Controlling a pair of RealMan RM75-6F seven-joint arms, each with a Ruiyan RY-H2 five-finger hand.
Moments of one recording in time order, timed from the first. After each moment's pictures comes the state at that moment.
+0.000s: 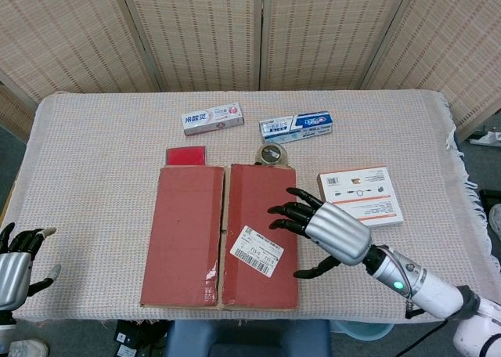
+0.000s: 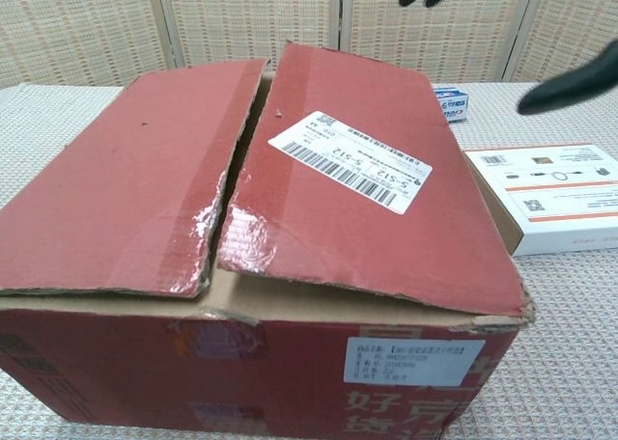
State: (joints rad) left arm -0.06 -1.11 -0.03 -1.68 1.48 1.51 0.17; right arm 0.66 -0.88 0.15 -1.97 -1.85 1.03 0.30
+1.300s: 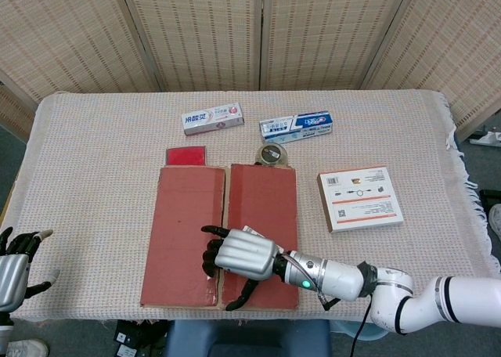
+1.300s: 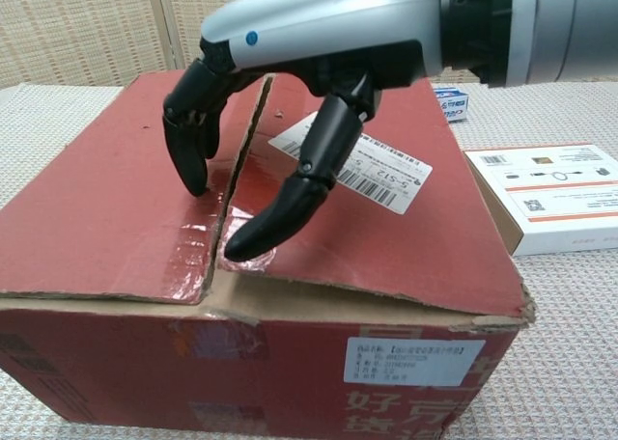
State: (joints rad) left arm -0.06 -1.10 -0.03 -1.68 1.45 1.48 0.15; right arm 1.05 -1.14 0.19 -1.98 -1.61 0.64 0.11
